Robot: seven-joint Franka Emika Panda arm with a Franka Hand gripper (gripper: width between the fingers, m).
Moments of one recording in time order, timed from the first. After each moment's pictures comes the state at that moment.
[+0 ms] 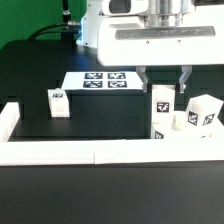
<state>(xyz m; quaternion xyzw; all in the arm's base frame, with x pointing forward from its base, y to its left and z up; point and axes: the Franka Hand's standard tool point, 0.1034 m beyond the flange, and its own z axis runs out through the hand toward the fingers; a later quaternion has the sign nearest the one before) 0.623 0.052 0.093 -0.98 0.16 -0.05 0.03</state>
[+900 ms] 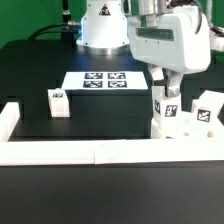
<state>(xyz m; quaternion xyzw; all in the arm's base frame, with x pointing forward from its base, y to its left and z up) 0.627 0.048 0.091 -0.75 0.65 -0.05 0.11</state>
